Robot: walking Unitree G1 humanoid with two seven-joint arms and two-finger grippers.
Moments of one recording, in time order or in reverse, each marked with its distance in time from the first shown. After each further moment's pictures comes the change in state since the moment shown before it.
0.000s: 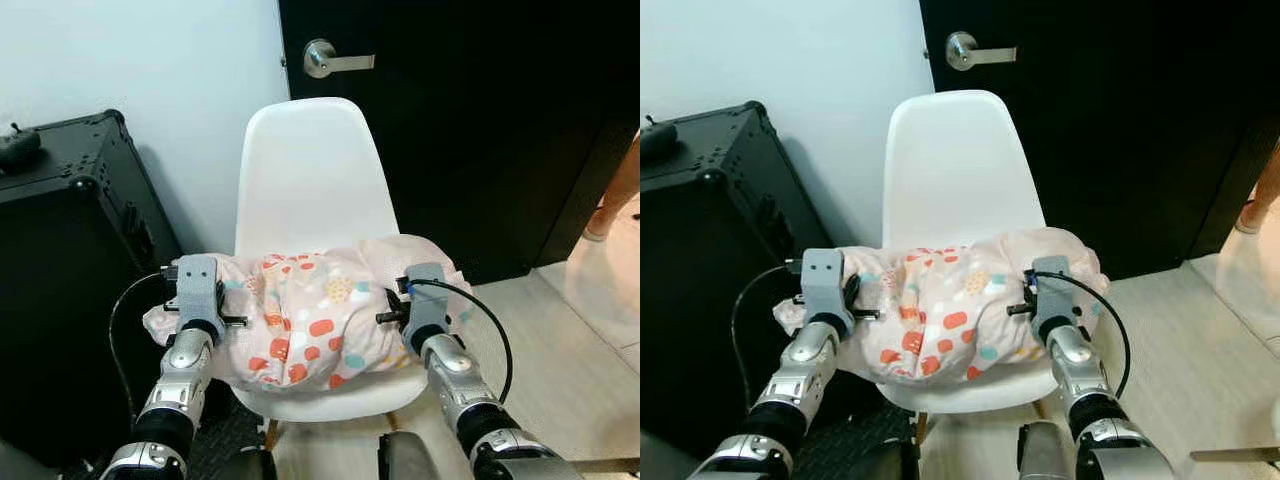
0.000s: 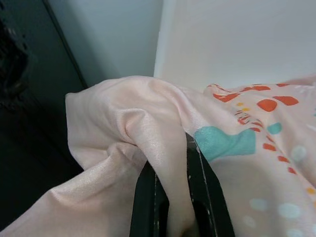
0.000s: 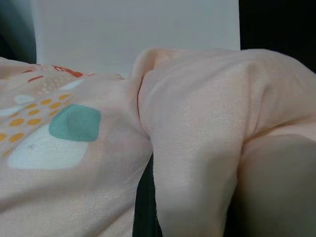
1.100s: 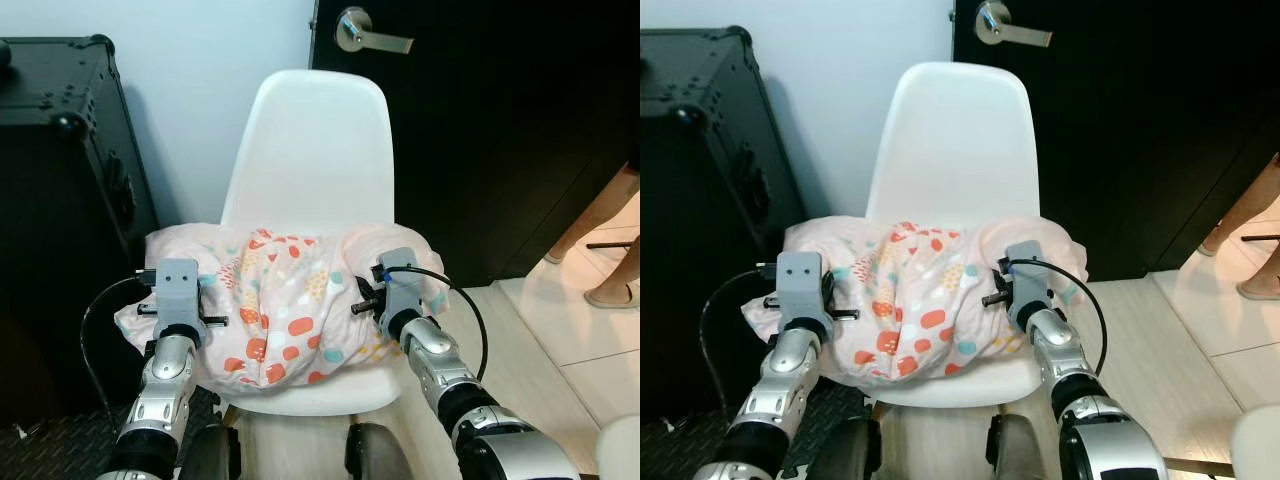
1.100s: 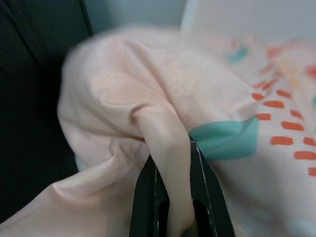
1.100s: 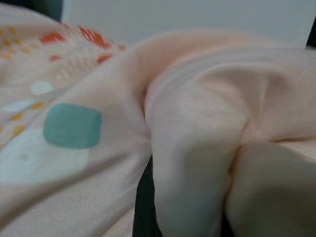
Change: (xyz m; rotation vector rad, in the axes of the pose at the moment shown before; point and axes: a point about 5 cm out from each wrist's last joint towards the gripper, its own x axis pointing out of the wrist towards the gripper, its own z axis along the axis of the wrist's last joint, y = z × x) left arm -0.018 0.014 -0.009 0.057 -0.001 0.097; right arm 0.010 0.022 0.010 0.002 -0.012 0.135
